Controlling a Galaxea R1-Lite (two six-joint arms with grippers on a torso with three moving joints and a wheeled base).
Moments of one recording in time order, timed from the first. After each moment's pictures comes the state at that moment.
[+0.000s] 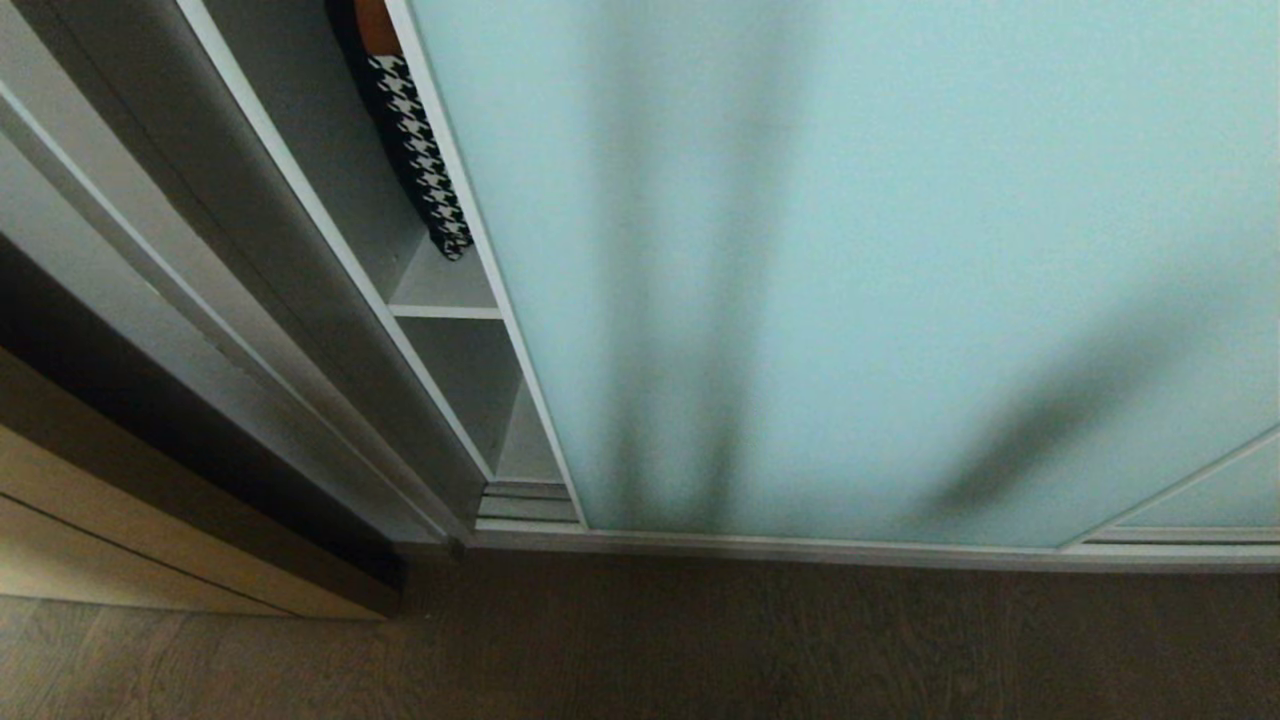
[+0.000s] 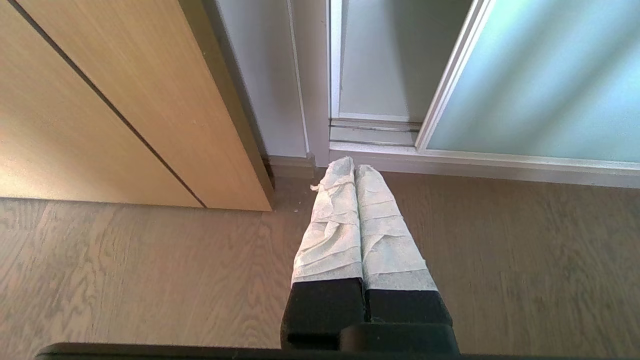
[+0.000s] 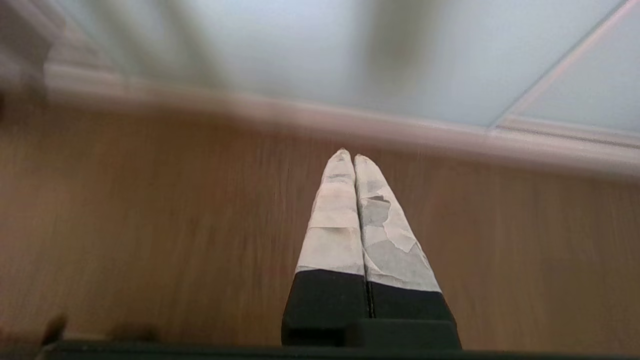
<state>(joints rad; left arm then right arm) 0.01 0.00 0.00 0.00 0.00 0.01 0.00 0.02 -0.07 0.10 0.06 -0.01</state>
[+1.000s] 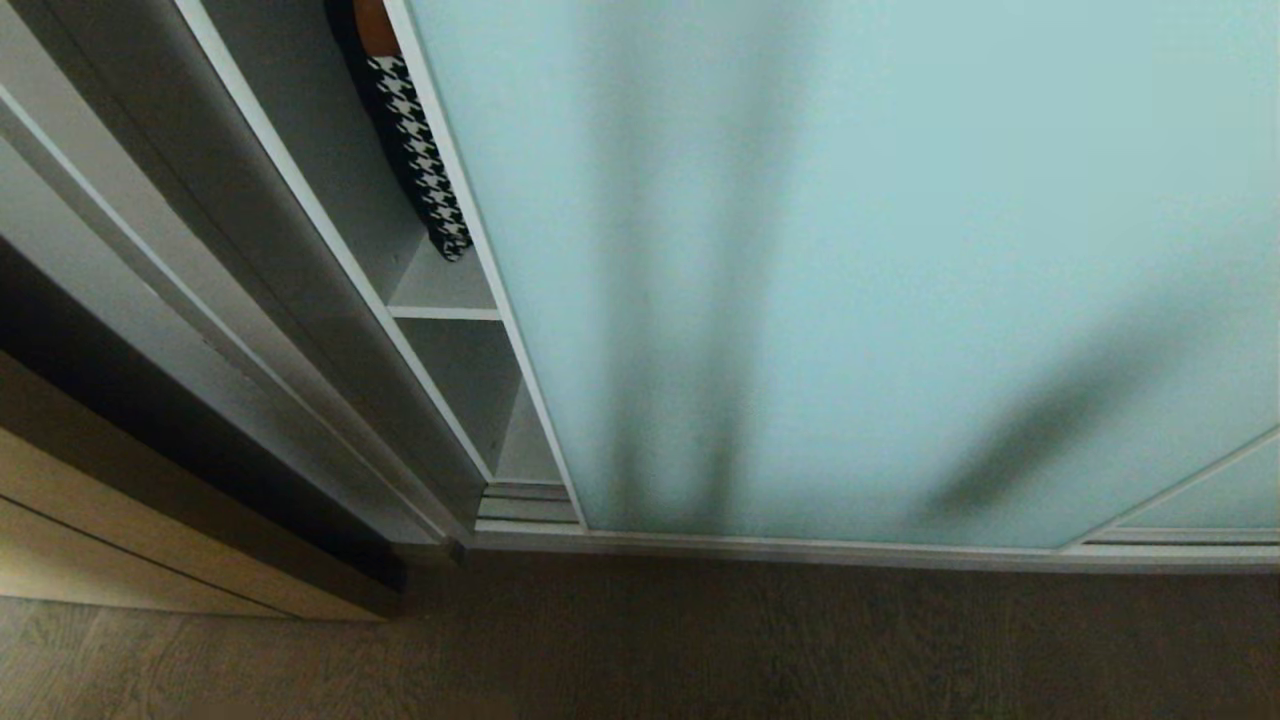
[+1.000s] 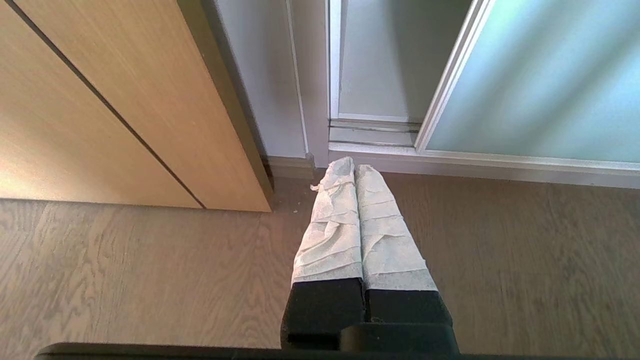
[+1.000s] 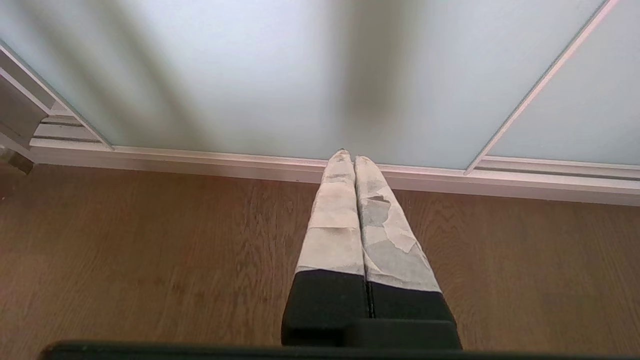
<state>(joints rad) 0.01 0.00 0.00 0.00 0.00 0.01 0.00 0.00 0.00 -0.02 -0.01 0.03</state>
